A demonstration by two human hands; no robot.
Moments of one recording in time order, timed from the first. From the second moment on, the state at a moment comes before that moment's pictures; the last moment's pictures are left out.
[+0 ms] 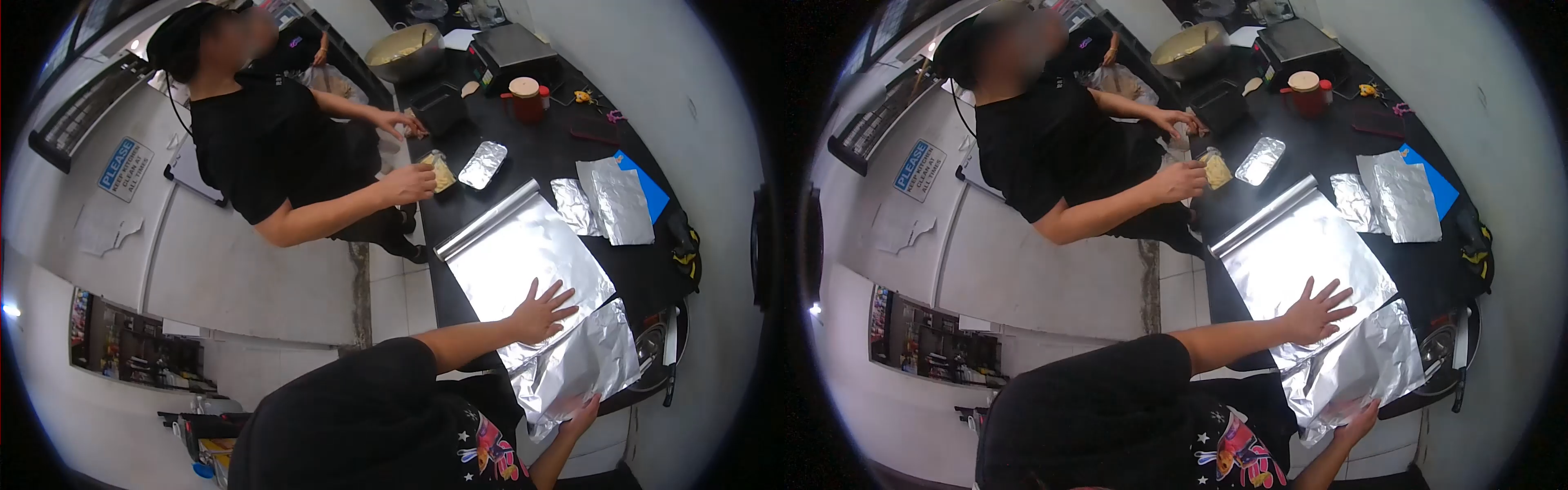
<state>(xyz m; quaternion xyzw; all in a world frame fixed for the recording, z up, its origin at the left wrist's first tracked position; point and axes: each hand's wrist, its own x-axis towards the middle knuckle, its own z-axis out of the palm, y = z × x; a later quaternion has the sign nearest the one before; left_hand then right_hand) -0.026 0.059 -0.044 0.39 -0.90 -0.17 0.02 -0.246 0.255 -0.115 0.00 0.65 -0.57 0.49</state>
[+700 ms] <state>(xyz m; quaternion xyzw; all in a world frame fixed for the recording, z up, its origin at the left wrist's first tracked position) -0.012 0.055 -0.068 0.41 -0.89 -0.22 0.04 -0.236 0.292 -0.153 -0.08 0.60 -0.62 0.51</state>
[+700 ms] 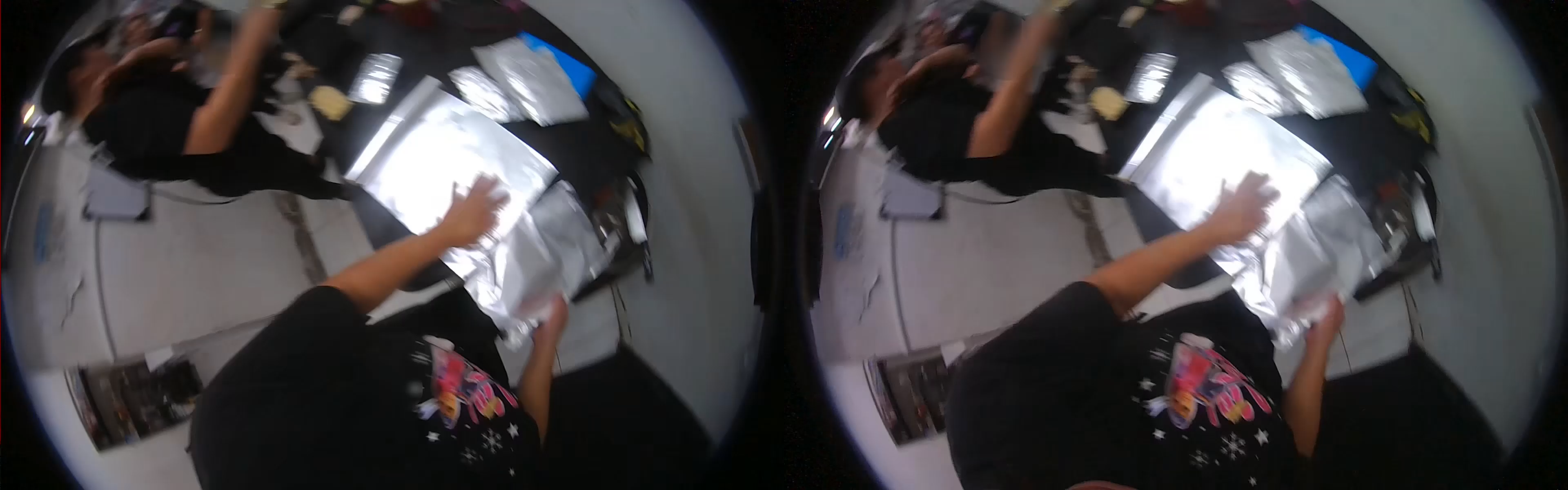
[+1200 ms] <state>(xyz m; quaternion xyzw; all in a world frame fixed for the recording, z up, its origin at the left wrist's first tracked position) -0.008 0.084 -0.054 0.41 -0.91 -0.07 0.02 -0.214 0.277 -0.107 0.06 0.65 -0.62 0.44</state>
